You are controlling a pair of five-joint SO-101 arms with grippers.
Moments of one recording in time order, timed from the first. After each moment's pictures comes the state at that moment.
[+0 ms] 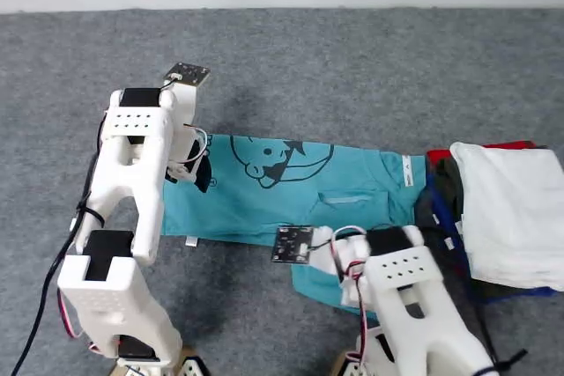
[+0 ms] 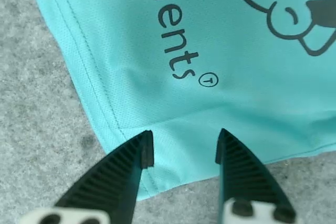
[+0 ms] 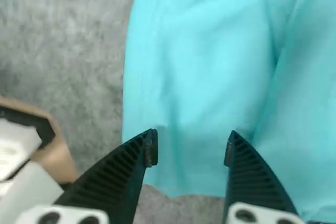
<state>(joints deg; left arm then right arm) -2.5 17.4 -0.5 87.3 -8.7 -20.4 -41.1 67.2 71.3 61.2</state>
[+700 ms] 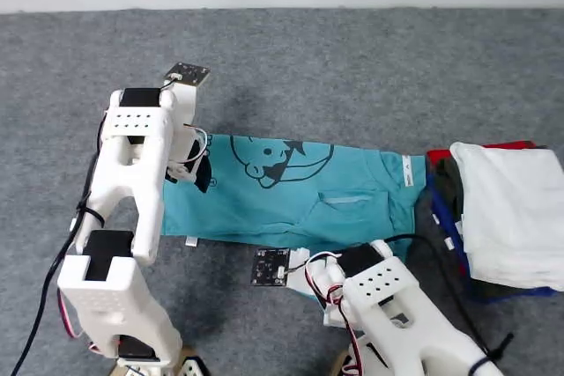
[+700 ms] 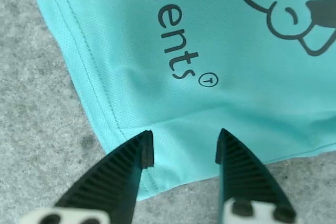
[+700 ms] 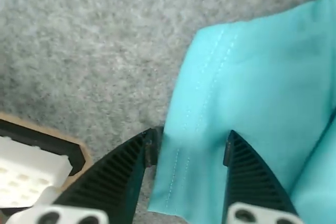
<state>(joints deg) -2.5 17.4 -0.5 87.3 -8.7 -31.1 -41.1 72.8 68.1 53.0</state>
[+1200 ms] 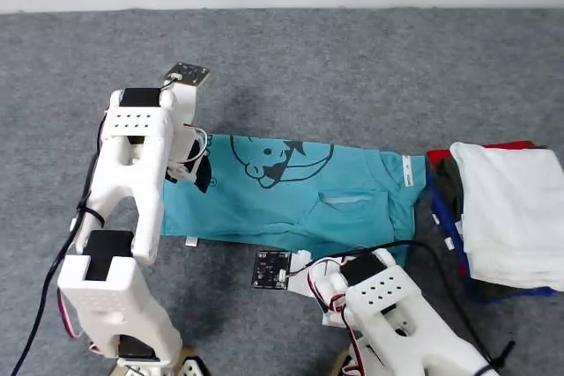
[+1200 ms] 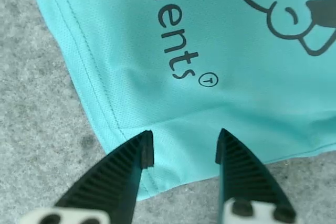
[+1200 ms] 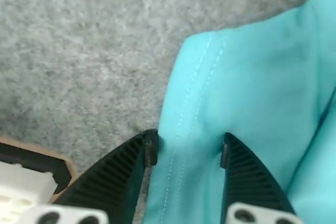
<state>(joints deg) -2.5 17.4 -0.5 87.3 -8.7 -30.9 -42.5 77.2 62.0 52.7</state>
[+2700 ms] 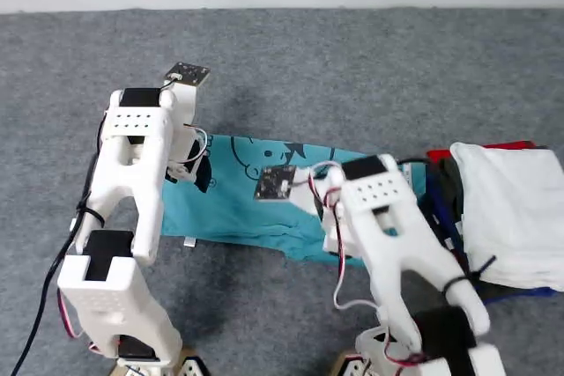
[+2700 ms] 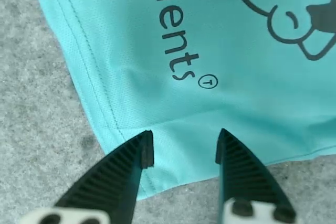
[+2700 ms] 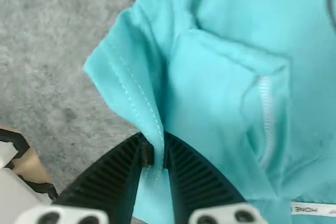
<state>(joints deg) -2.5 17.4 -0.5 87.3 -8.7 -19.3 -10.4 32.8 77.5 58.8</state>
